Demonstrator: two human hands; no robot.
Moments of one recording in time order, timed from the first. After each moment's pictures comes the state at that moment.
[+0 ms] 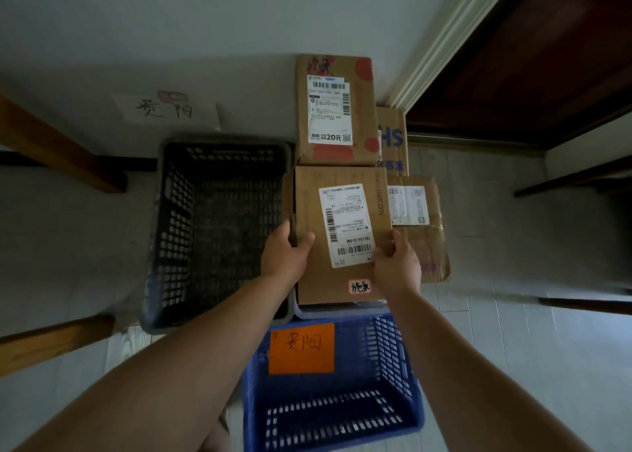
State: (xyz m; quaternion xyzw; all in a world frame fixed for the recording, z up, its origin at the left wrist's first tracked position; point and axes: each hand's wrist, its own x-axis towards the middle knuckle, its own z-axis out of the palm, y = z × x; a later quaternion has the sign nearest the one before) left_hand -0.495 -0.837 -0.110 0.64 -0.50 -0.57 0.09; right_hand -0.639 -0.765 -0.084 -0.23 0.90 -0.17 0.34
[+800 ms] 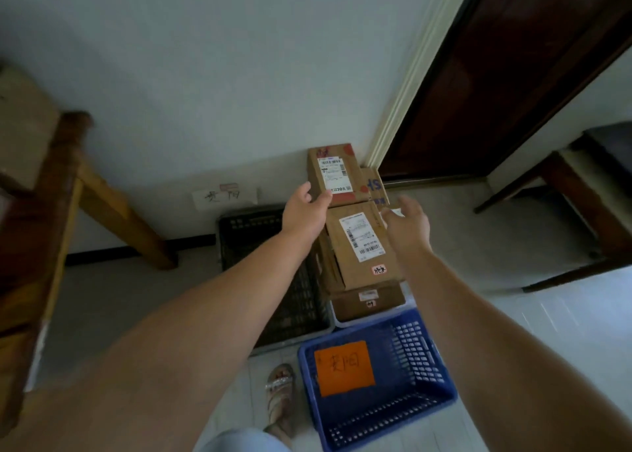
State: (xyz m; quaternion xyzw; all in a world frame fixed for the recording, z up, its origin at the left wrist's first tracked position) left_hand -0.405 -0.857 0.136 0.53 -0.54 -0.62 0.20; right_hand -0.527 -0.765 0.135 -0.14 0.85 -0.43 0.26
